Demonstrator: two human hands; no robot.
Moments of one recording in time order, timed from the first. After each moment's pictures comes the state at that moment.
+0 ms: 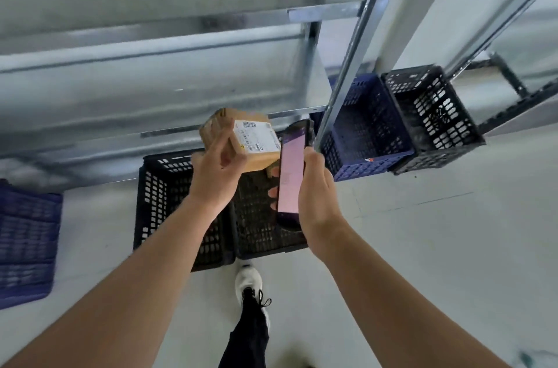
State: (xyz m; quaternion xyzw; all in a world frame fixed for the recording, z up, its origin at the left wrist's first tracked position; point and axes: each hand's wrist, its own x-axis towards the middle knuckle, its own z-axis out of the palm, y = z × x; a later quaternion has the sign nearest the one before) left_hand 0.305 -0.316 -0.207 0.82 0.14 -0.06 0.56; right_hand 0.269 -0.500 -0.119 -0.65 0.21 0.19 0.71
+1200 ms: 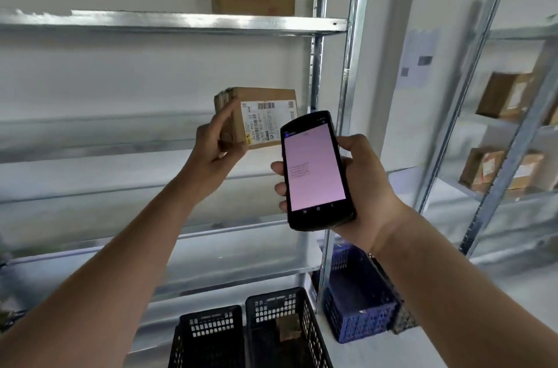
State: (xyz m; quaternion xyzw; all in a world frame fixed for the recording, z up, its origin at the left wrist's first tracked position) left_hand 0.149 -0.252 0.334 0.79 -0.28 0.28 0.47; right_hand 0.047 -0.503 0.370 -0.45 -0.10 0.21 0.86
